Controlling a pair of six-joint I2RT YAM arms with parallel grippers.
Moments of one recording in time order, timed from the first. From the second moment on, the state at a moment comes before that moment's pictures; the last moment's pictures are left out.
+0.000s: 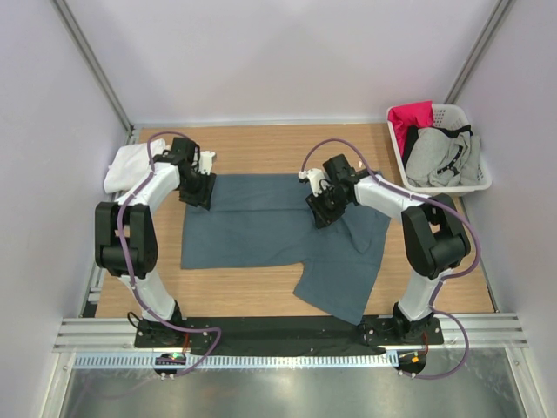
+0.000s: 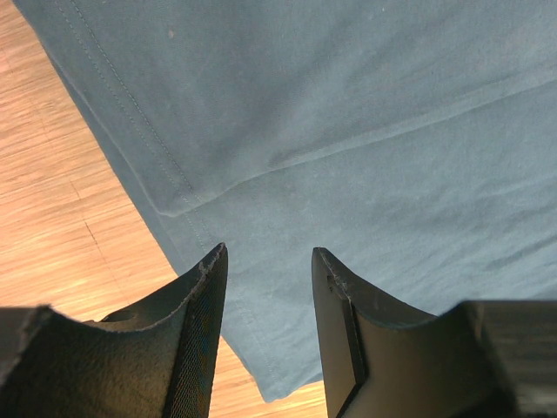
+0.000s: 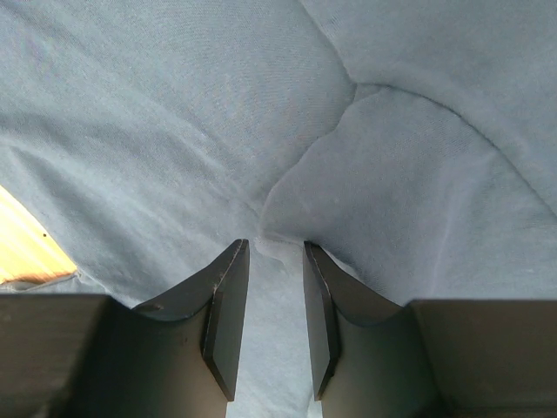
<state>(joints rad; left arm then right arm) -0.10 1.78 1.32 -0.75 0.15 0.16 0.44 1.79 1.19 -0.57 -0.33 -0.29</state>
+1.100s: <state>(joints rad) -0.10 1.78 1.32 -0.75 0.14 0.16 0.46 1.76 1.18 -0.64 -0.32 -0.28</state>
